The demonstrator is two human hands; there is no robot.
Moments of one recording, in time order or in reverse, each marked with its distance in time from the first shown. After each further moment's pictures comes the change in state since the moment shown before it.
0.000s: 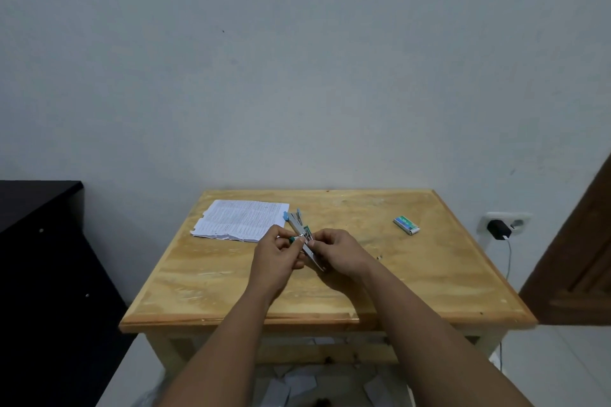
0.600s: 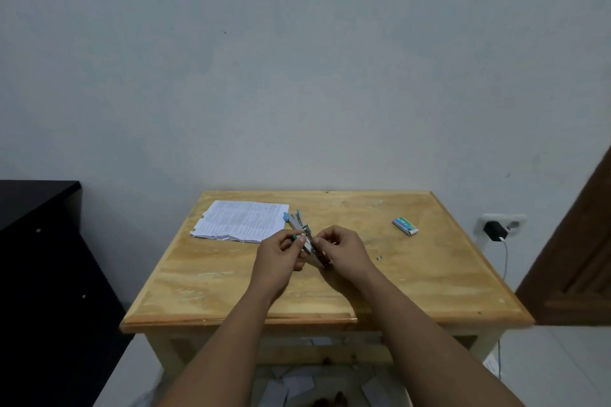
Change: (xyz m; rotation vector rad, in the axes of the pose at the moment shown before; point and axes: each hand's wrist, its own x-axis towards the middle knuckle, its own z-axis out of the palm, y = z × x) left_hand 0.002 0.004 0.000 -0.010 -0.041 -0.052; right_hand -0.005 0.006 0.005 0.121 0.243 -0.078
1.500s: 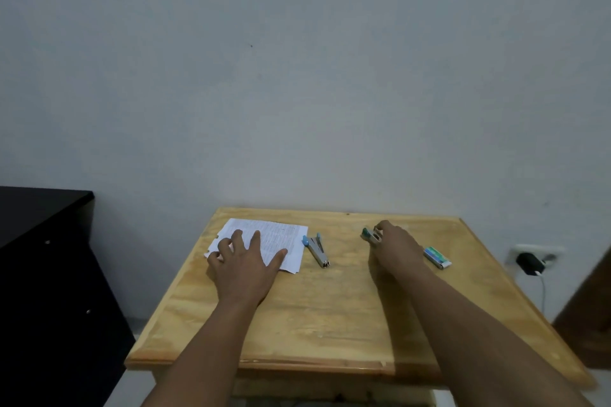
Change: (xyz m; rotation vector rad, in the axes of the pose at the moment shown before) left_hand 0.060 -0.012 -0.082 1.335 0.310 0.024; right_hand 0.106 0.015 -0.045 -1.017 0.202 0.086
